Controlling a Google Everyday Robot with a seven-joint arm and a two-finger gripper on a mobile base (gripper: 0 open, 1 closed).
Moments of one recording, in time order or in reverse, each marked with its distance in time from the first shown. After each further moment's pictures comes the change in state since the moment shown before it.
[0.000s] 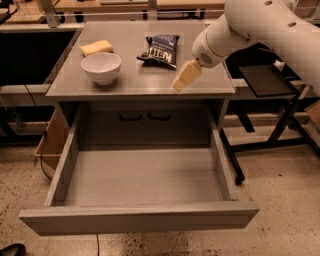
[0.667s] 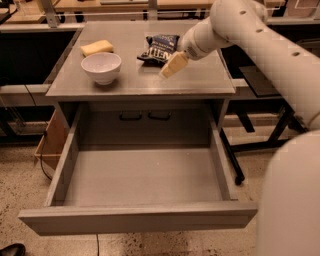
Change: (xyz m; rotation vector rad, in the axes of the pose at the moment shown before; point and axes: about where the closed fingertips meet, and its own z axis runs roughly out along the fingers) arm -0.025 -0.062 0.068 0.065 -0.112 0.066
